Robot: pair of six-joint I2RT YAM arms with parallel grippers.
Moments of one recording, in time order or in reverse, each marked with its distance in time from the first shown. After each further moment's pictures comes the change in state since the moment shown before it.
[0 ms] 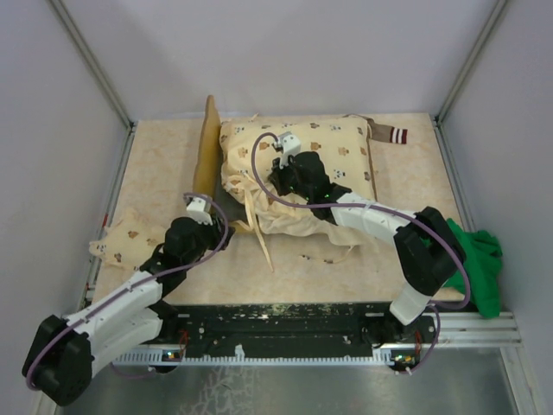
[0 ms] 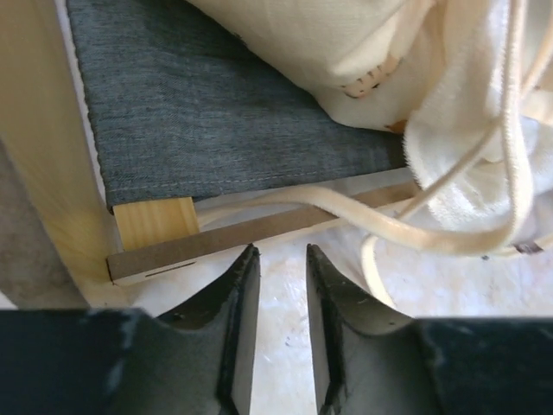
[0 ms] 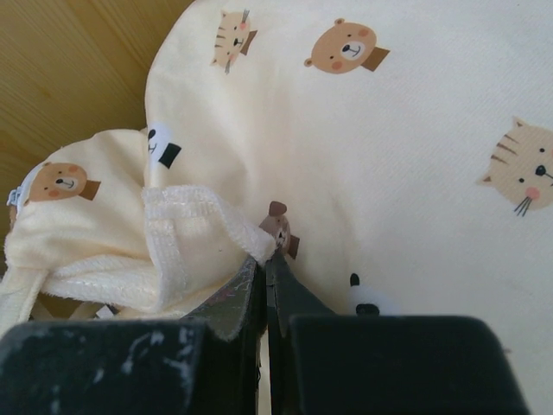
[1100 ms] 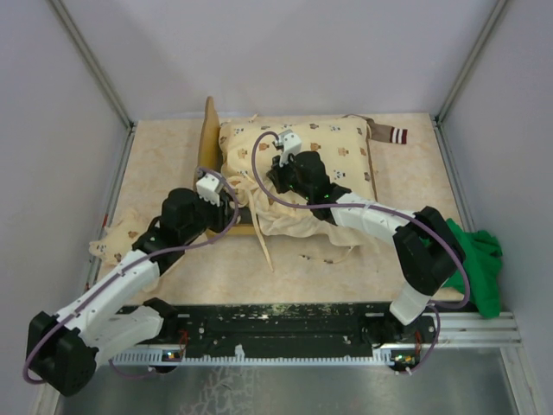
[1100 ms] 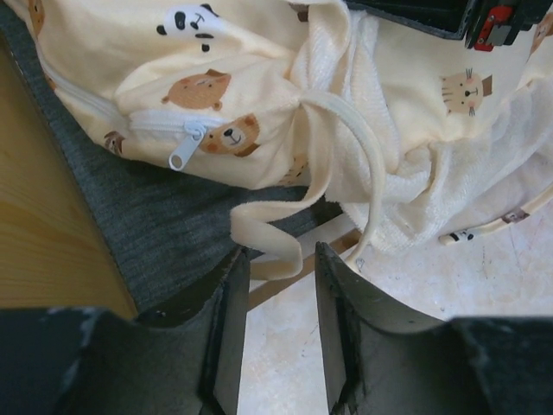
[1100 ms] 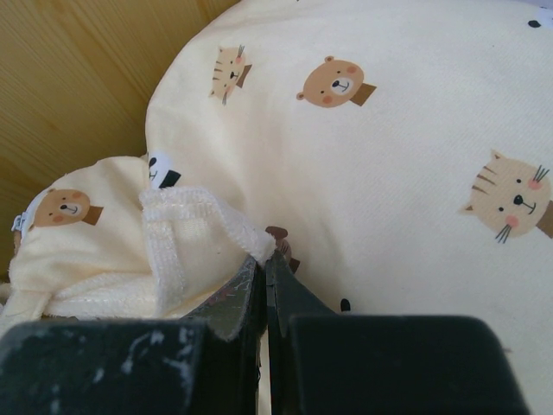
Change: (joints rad) left arm 0.003 0.116 0.331 -0.229 0.125 0.277; right arm 0.000 0.002 -0.003 0.053 0.008 -0.001
